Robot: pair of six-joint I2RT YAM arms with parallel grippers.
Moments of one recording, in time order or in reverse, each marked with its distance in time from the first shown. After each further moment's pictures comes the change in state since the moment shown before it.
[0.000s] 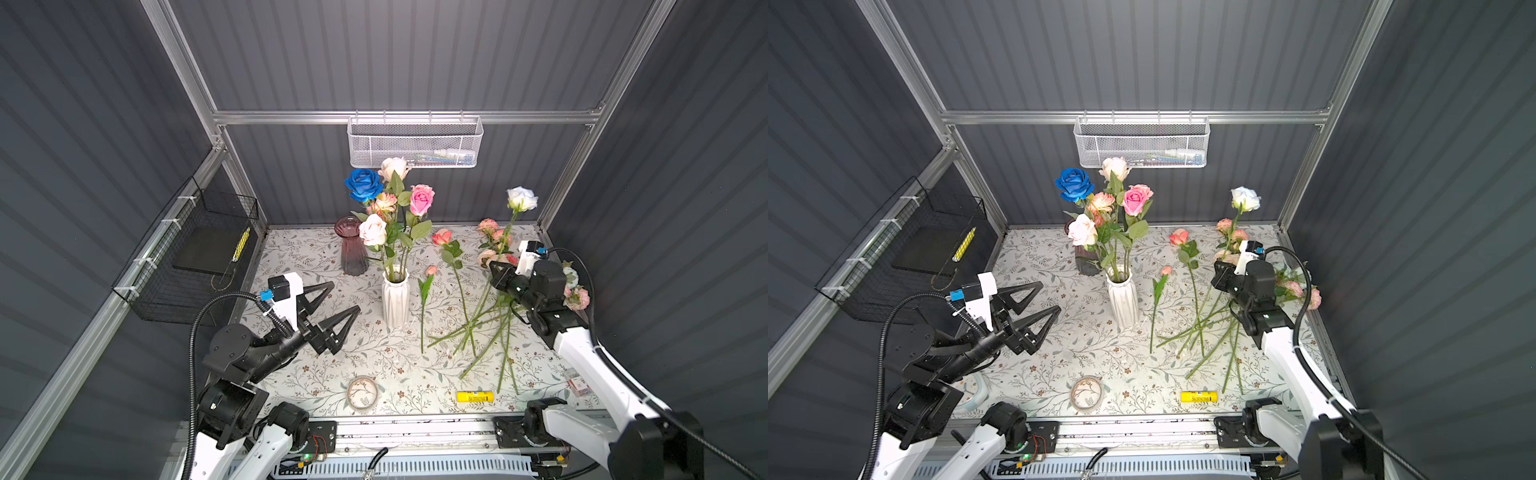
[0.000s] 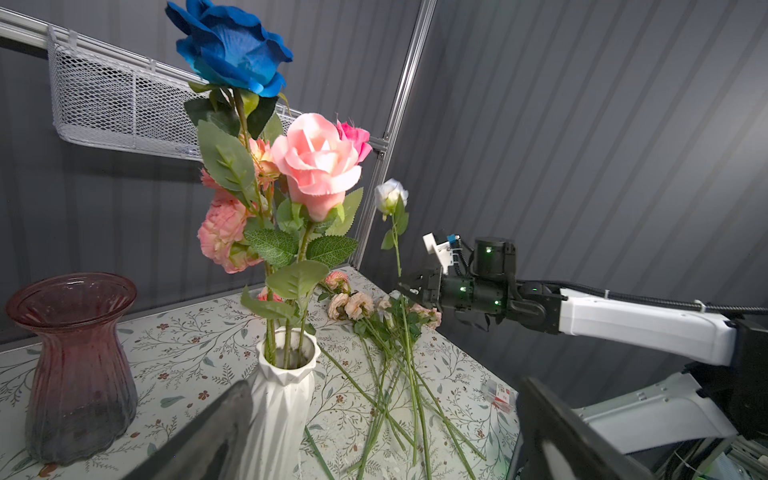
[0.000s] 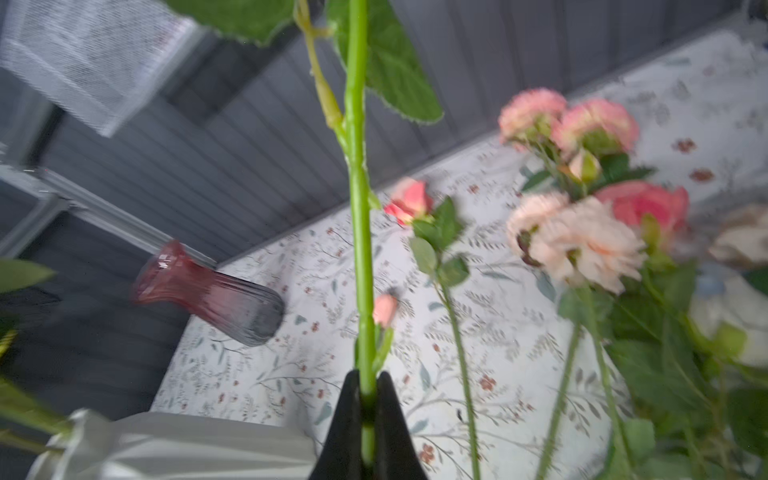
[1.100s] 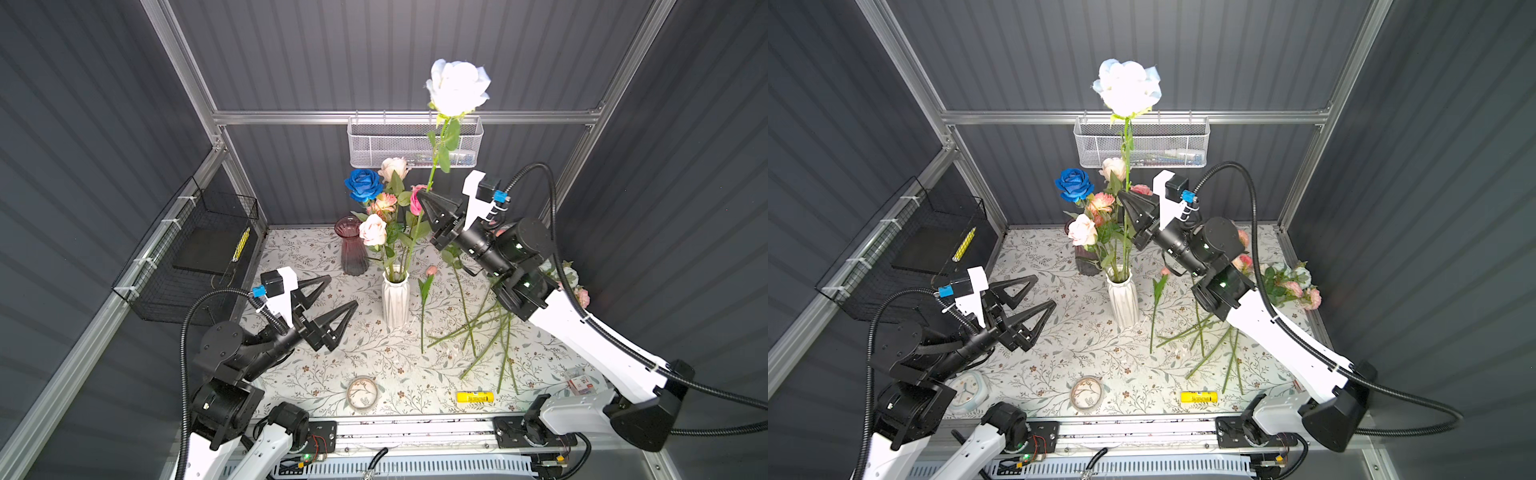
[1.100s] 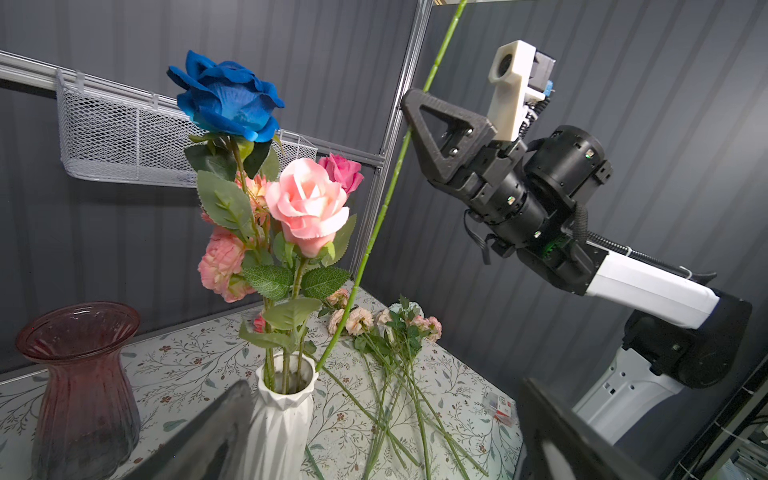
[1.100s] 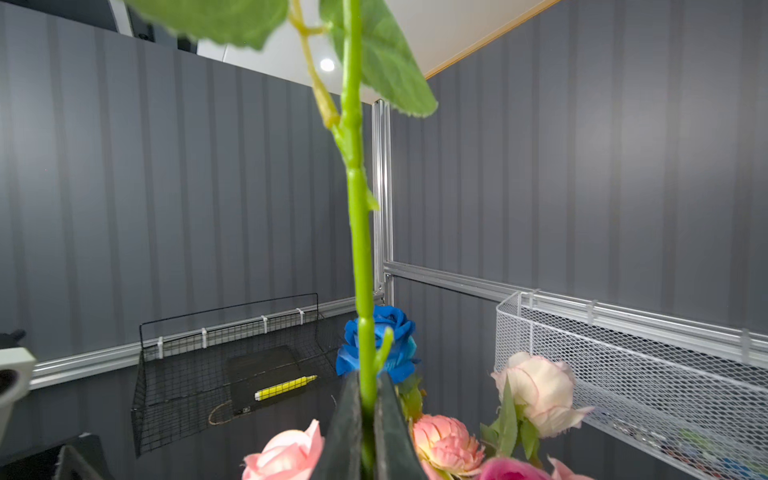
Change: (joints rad) left arm 0.000 0.037 0.078 -0.009 -0.004 0.009; right arm 0.585 0.354 0.684 0.327 0.006 -0.470
